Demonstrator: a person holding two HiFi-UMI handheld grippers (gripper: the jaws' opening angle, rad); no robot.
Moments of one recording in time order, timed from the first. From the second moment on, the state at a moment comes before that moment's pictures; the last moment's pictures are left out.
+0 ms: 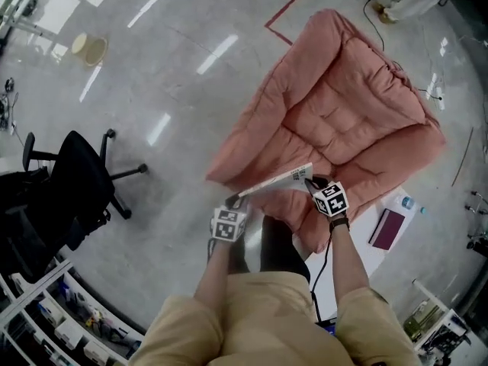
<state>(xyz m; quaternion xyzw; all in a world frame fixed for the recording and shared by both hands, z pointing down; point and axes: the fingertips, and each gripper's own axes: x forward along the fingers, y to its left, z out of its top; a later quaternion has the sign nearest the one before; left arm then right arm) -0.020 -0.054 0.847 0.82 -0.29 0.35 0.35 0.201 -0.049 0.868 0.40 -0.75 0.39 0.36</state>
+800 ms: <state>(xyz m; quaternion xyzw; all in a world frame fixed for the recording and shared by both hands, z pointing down) 0.154 -0.085 0.545 0.96 -0.12 0.23 0.12 0.303 0.085 0.573 0.75 -0.59 0.30 0.09</state>
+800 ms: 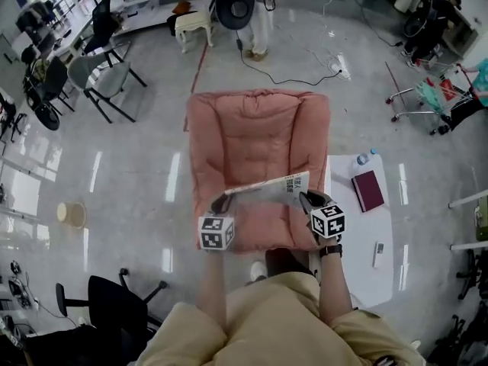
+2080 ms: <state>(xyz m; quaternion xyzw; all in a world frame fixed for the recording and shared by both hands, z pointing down) 0.139 -0.009 0.246 1.00 -0.08 0.03 -0.02 0.273 0.175 0.284 0.83 -0.56 0.06 -0.02</state>
